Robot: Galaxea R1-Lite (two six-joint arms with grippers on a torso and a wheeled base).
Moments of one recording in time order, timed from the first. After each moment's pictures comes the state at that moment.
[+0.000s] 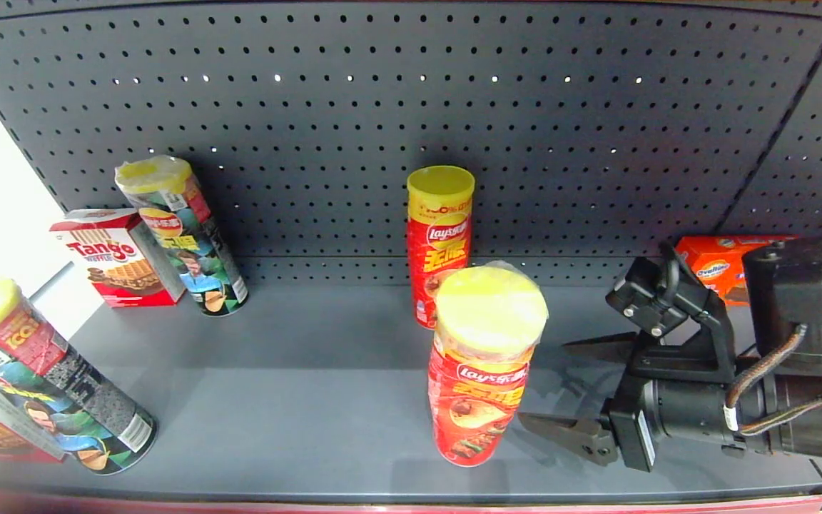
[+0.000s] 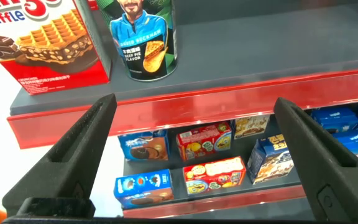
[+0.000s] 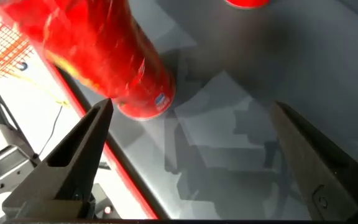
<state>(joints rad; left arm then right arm) 0.00 0.00 0.00 0.00 -0.11 0.07 0.68 1.45 -0.76 -0.24 0.17 -0.15</state>
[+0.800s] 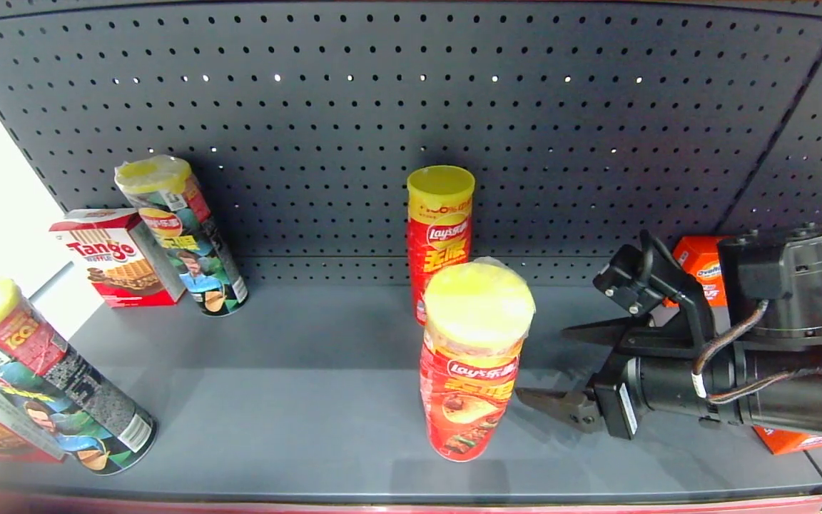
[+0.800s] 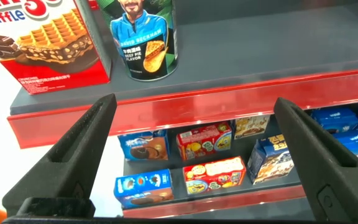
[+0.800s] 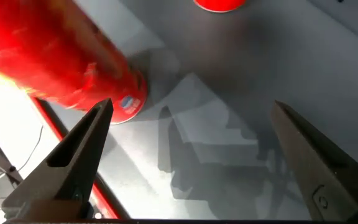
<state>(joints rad) 0.00 0.00 0.00 0.00 -0.11 0.07 0.63 1.50 -0.80 -0.25 0.16 -0.17</state>
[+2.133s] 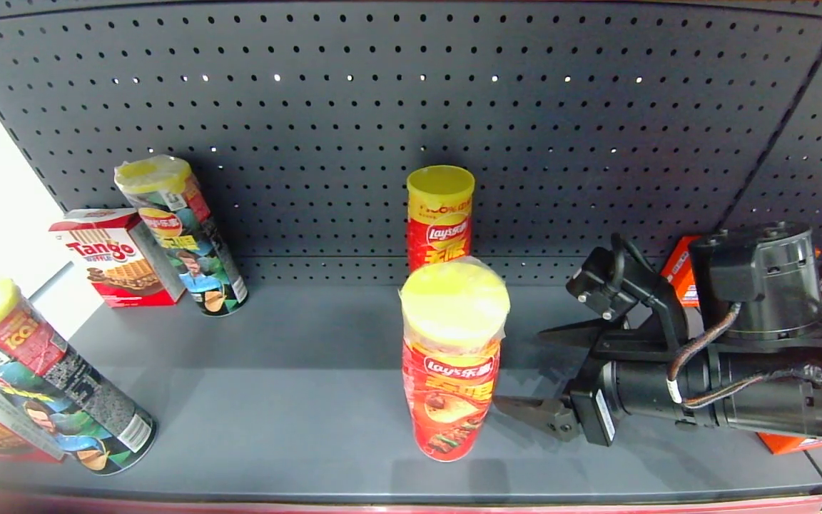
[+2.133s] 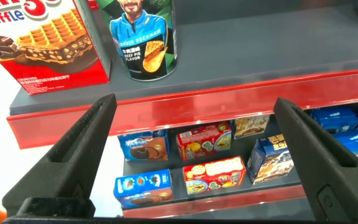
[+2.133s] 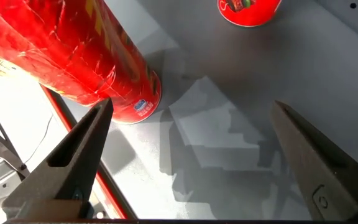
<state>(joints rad) 0.00 0.00 0.00 0.00 -0.11 0.07 0.69 1.54 -0.84 -0.25 0.16 -0.17</state>
